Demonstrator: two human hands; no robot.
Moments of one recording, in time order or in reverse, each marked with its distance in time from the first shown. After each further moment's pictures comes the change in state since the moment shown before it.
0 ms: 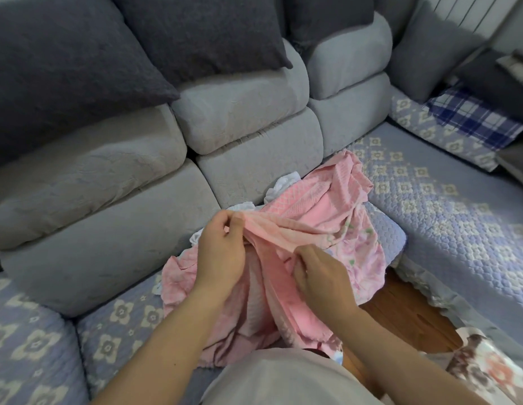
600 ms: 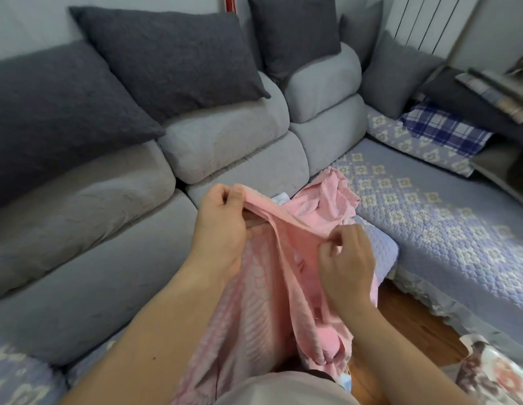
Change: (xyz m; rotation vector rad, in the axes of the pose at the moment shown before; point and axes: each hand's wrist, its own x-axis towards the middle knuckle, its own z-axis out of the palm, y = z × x) left_hand 0.005 0.111 0.025 -0.325 -0.108 -0.054; right_hand 0.040 0.013 -0.039 0.112 0.543 0.268
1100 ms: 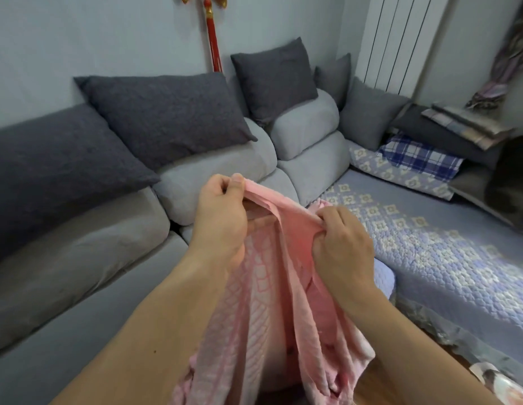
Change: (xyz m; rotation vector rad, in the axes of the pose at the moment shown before) left_hand 0.008 0.068 0.038 -0.046 -0.087 0.112; right_hand 0.079 -0.050 -0.024 -0.247 -0.008 -0.147
